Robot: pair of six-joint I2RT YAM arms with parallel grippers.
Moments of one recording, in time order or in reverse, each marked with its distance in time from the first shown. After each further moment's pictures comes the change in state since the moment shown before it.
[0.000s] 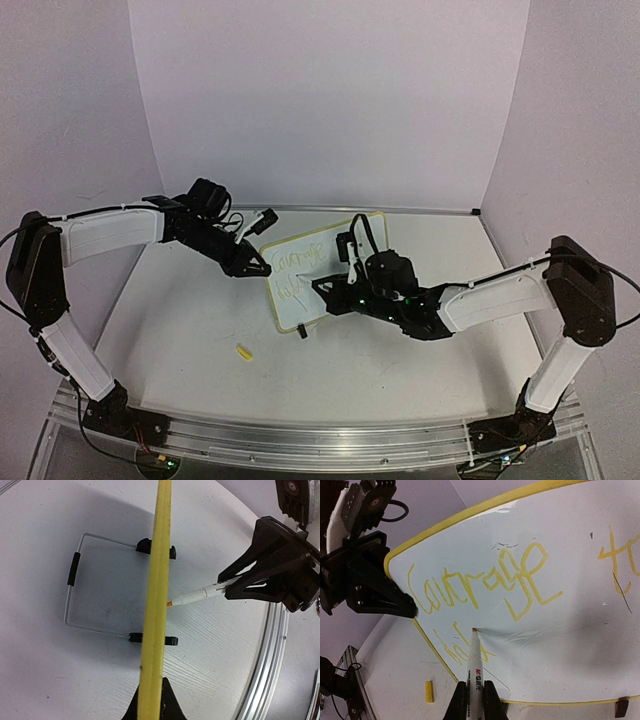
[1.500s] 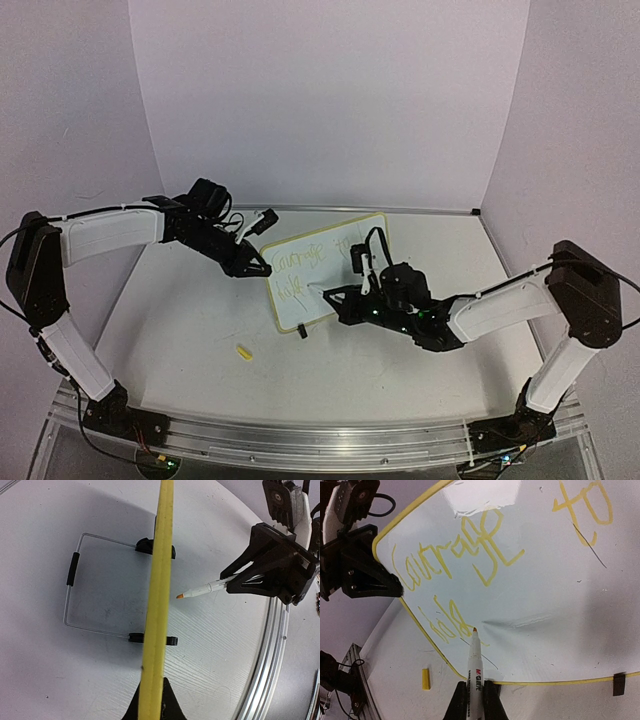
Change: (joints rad) left arm 0.000 0.000 0.000 0.000 -0.004 -0.003; right arm -0.011 -0.037 -0.141 0.103 -0.026 0.056
